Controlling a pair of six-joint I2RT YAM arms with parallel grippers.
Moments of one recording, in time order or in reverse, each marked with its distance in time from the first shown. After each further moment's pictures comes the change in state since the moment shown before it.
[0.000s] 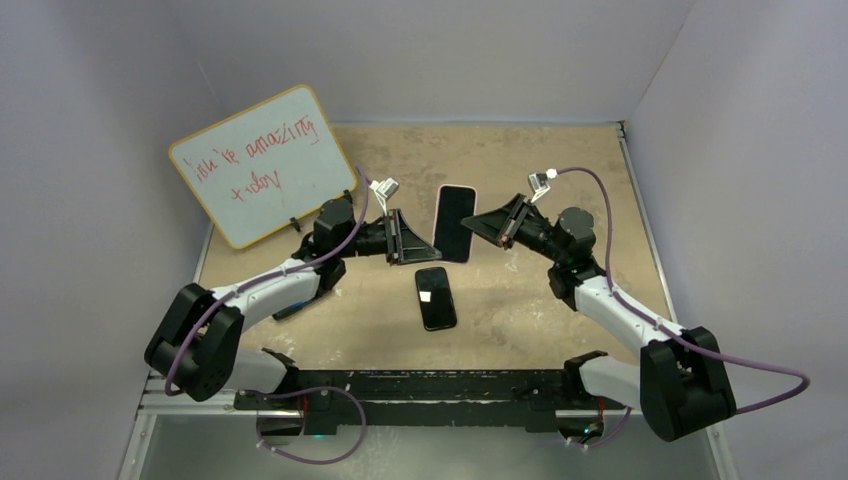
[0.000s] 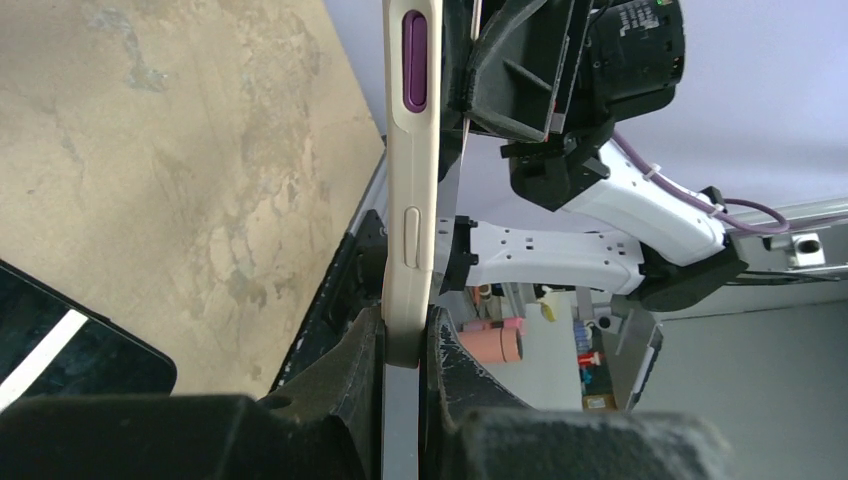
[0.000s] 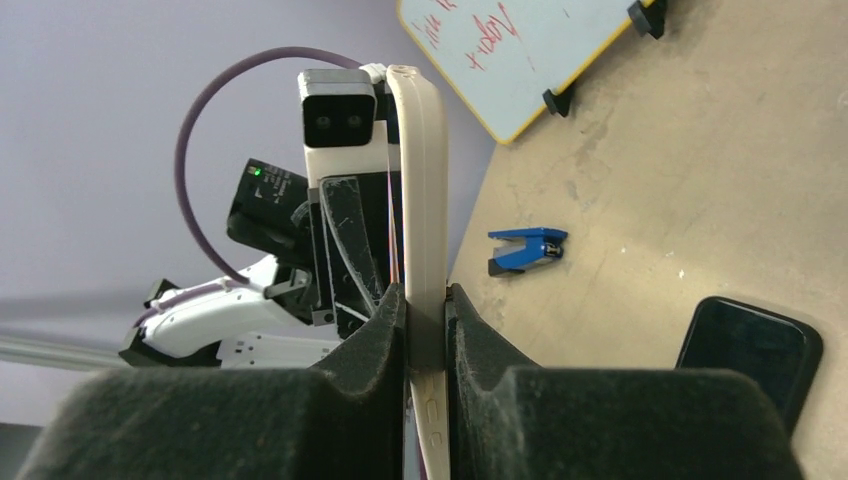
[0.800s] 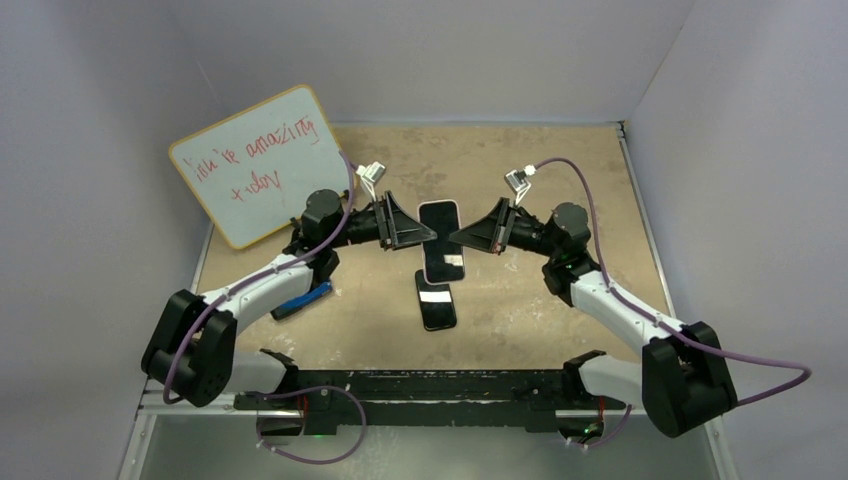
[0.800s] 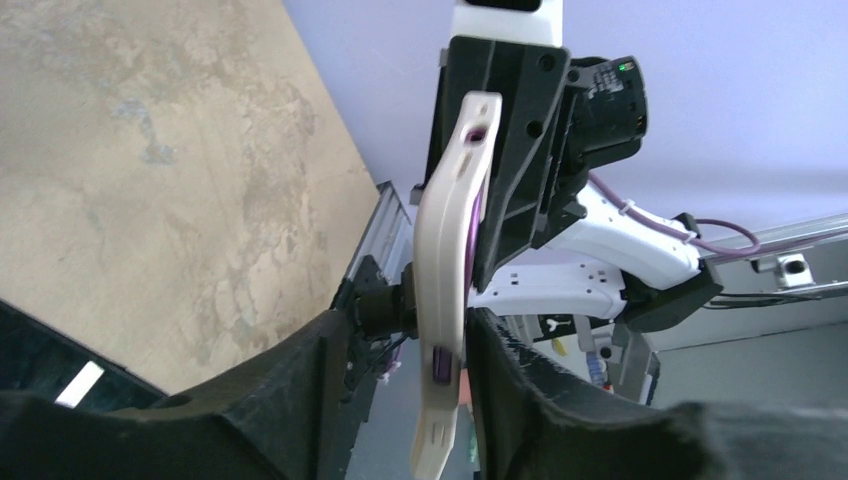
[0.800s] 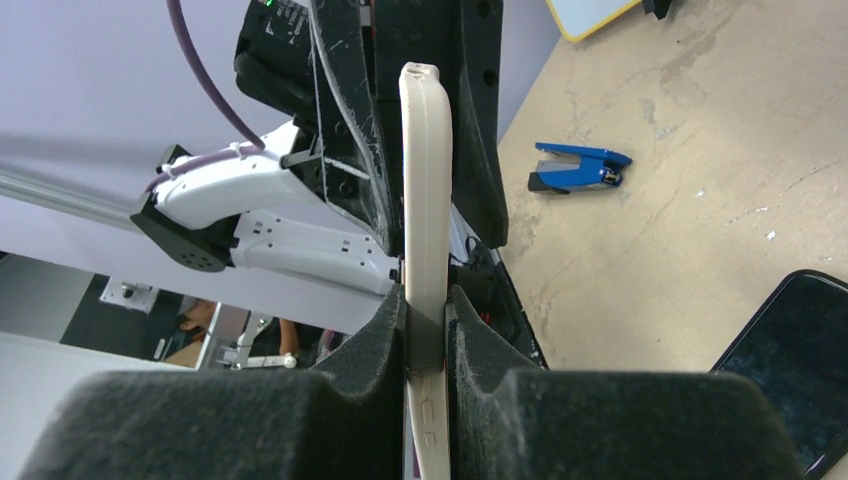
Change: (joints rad) left arm 0.058 -0.035 0.052 -0.012 -0.013 0.000; right arm 0.061 0.019 0.066 -0.006 -0.211 -0.055
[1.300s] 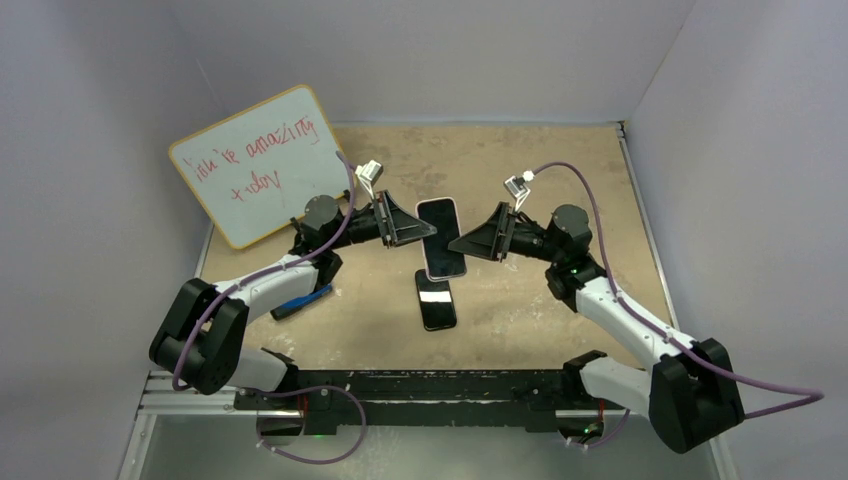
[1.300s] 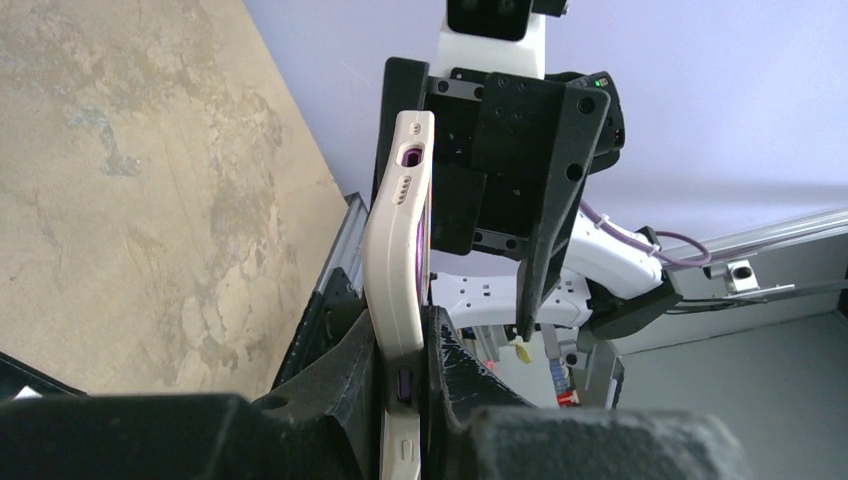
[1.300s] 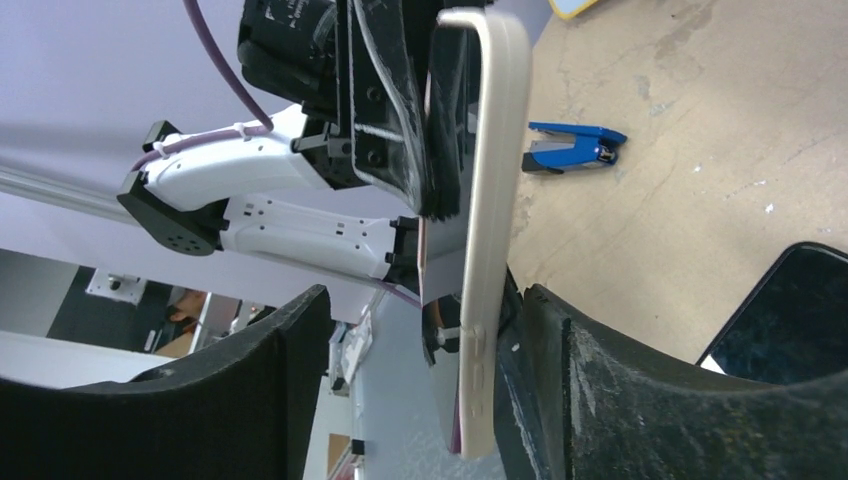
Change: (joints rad) left arm 0.001 0.062 -0.040 0.229 -0.006 -0.150; right arm 0.012 -0.053 0.013 -0.147 -0.004 -0.068
